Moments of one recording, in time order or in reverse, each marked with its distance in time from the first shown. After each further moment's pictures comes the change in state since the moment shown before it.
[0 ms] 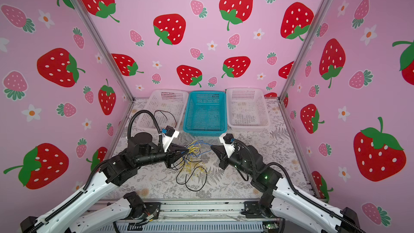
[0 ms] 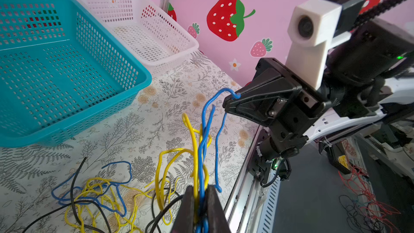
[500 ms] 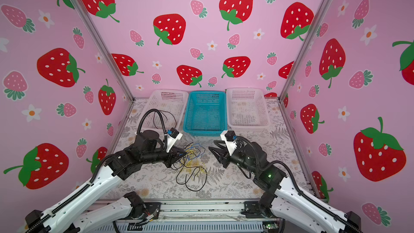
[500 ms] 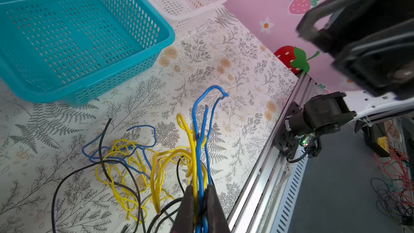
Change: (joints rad) left arm 0.031 0.089 0.019 -0.164 -0.028 0.088; right arm -0.024 -0.014 0.076 -0.034 -0.115 -0.010
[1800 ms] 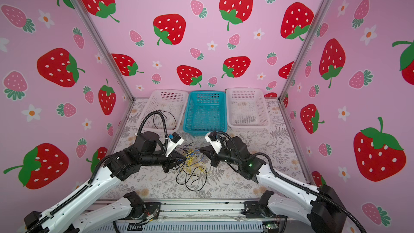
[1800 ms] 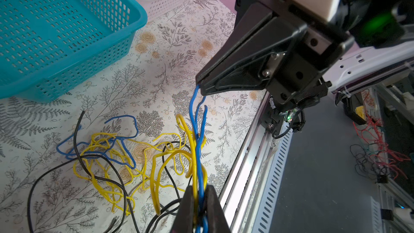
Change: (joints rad) left arm -0.002 -0.021 0.004 -0.055 0.094 0.069; right arm -0.007 0.320 -0.012 0.158 -0.177 -0.016
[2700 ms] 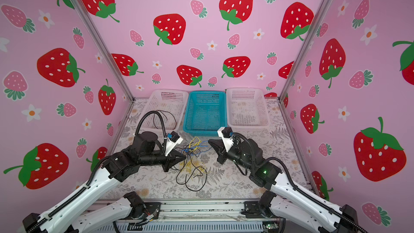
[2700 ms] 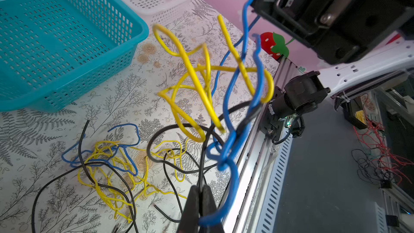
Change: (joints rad) left arm 0.000 -0.016 0.000 0.026 -0.008 0.000; right arm 0.011 -0.239 0.042 -0.125 0.262 0.017
